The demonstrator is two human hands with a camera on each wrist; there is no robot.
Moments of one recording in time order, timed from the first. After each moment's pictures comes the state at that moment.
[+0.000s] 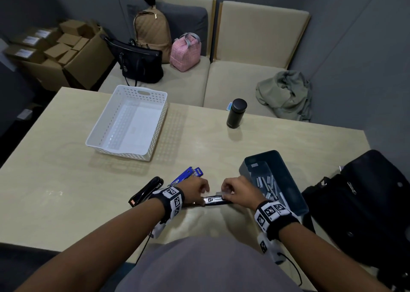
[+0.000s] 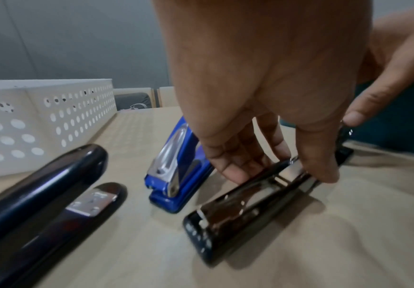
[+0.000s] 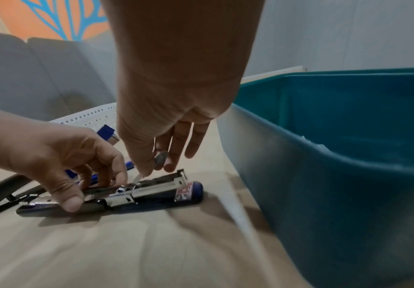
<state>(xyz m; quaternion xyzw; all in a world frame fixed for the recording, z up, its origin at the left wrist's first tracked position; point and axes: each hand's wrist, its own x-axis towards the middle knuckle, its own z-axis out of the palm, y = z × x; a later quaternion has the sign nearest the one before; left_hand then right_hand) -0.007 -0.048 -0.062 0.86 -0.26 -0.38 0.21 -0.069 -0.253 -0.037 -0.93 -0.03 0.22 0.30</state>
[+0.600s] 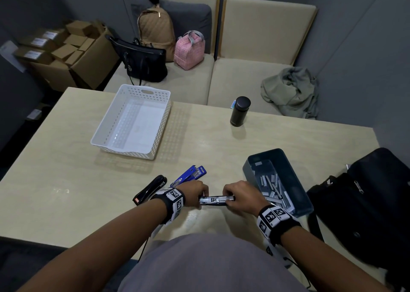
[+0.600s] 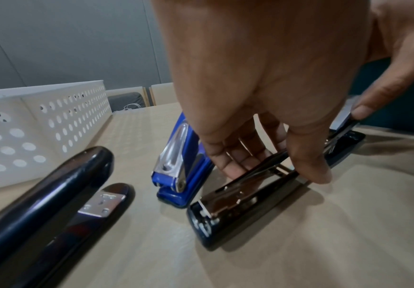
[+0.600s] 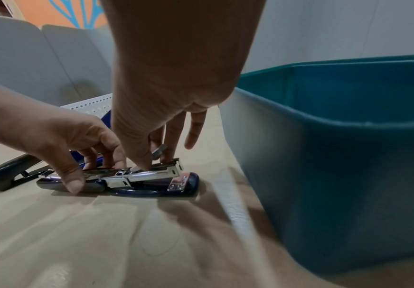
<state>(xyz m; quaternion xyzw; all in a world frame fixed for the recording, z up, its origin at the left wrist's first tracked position) -0.014 -0.041 -0.067 0.86 -0.32 -0.38 0.10 -0.081 -0.248 -0.041 -0.95 -0.11 0.23 0.19</state>
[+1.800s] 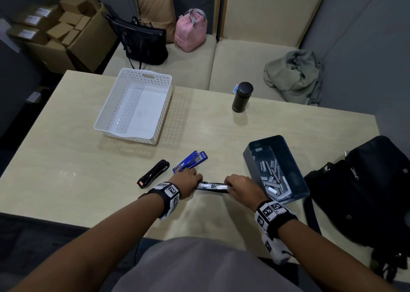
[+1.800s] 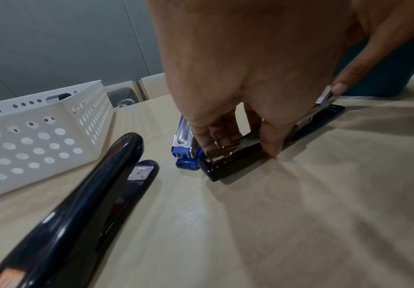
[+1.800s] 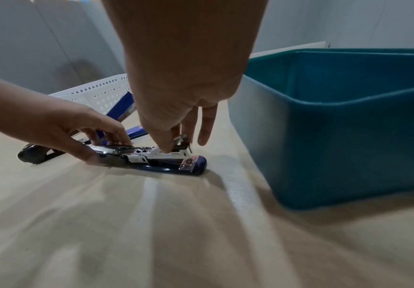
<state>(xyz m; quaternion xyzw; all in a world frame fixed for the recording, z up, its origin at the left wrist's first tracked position) -0.038 -0.008 -0.077 0.89 -0.34 -0.29 0.00 -0.107 -0.239 -0.045 -0.95 -0.06 0.24 0.18</state>
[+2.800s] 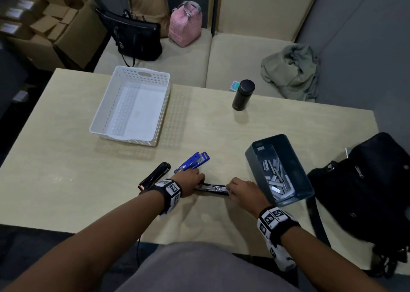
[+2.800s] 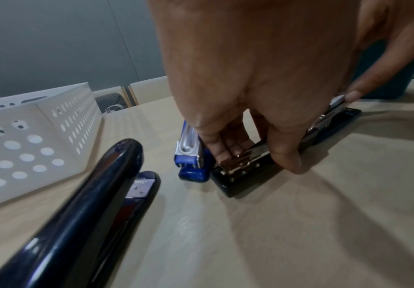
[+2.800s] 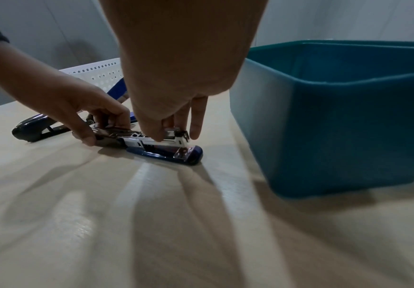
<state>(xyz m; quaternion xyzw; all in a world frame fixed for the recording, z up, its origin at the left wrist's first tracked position) -0.018 -0.007 -0.078 0.86 -0.37 -0.34 0.01 -0.116 -0.224 -0.056 -0.97 -0.09 0.22 0.08</state>
